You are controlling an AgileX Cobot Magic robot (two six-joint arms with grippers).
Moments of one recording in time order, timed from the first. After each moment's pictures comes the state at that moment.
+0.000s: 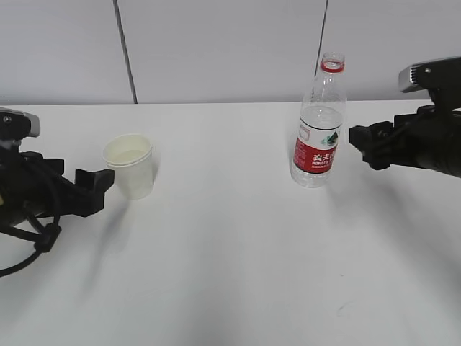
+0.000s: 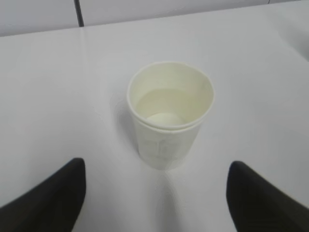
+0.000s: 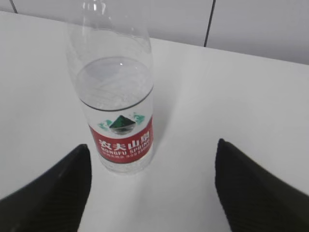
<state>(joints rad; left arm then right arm) -0.27 1.61 -0.44 0.14 -0.65 -0.10 0.10 1.54 -0.66 -0.29 -0.39 0.17</state>
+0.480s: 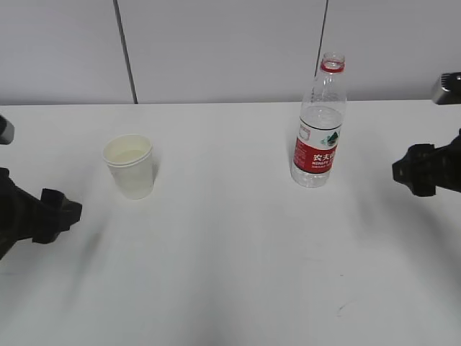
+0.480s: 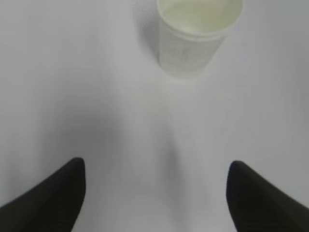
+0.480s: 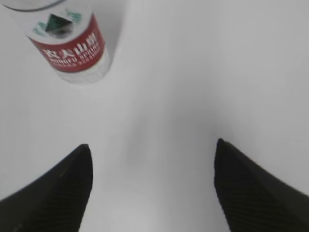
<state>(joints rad) -0.27 1.35 -0.48 0.06 0.01 -0.12 0.10 1.37 -0.67 -0.25 0.17 0.30</state>
